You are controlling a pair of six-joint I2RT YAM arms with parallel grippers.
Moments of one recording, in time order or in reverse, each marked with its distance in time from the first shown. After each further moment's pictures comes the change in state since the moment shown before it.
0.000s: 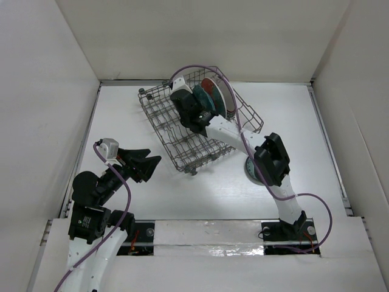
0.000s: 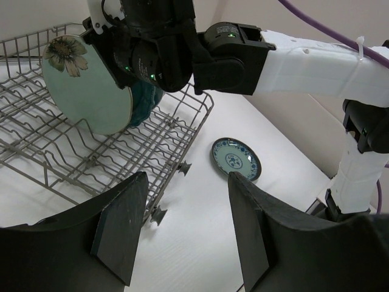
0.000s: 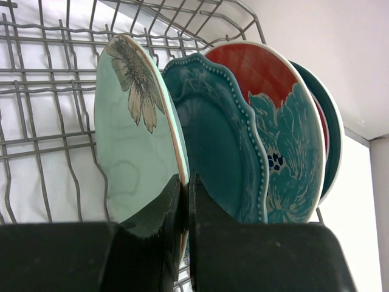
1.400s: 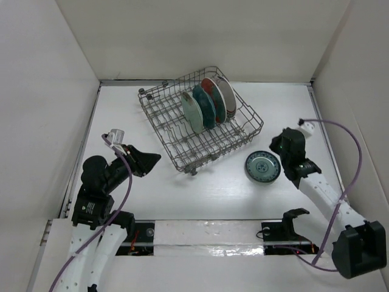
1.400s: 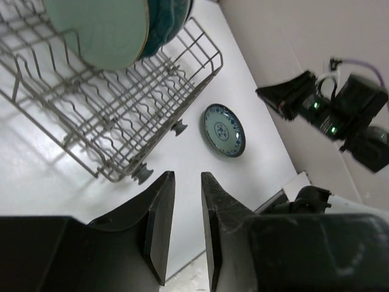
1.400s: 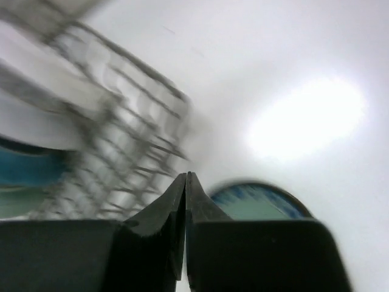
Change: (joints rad) left arm 0.023 0.123 0.018 -0.120 0.005 -0.154; right arm -0.558 -1.190 -1.330 0.192 -0.425 0.807
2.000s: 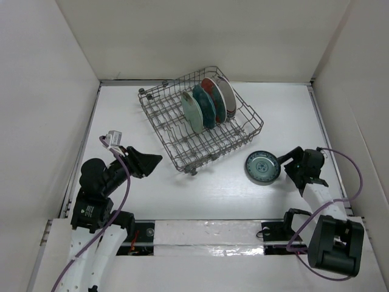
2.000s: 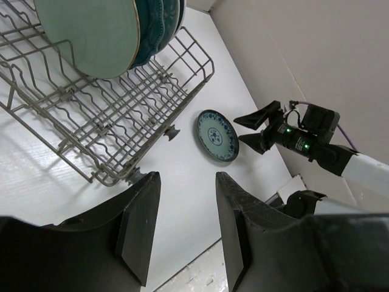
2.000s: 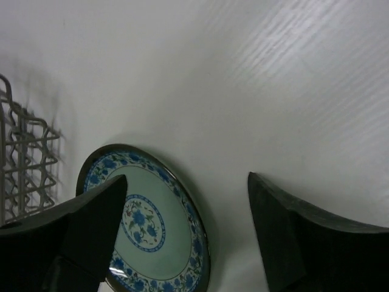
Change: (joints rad) left arm 0.009 -0.012 0.000 -0.024 -0.002 -0.055; right arm -0.528 -0.022 -0.336 -0.005 -0.449 0.116
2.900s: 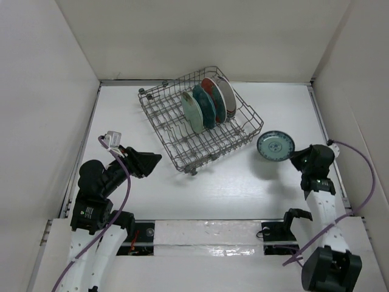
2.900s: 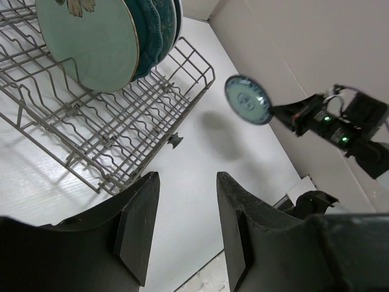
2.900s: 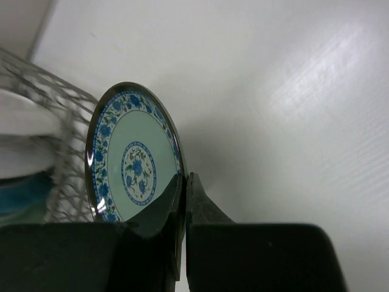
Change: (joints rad) left arm 0.000 -0.018 0.000 0.036 0.000 0.053; right arm 0.002 -0.201 0.093 -0.107 0.005 0.004
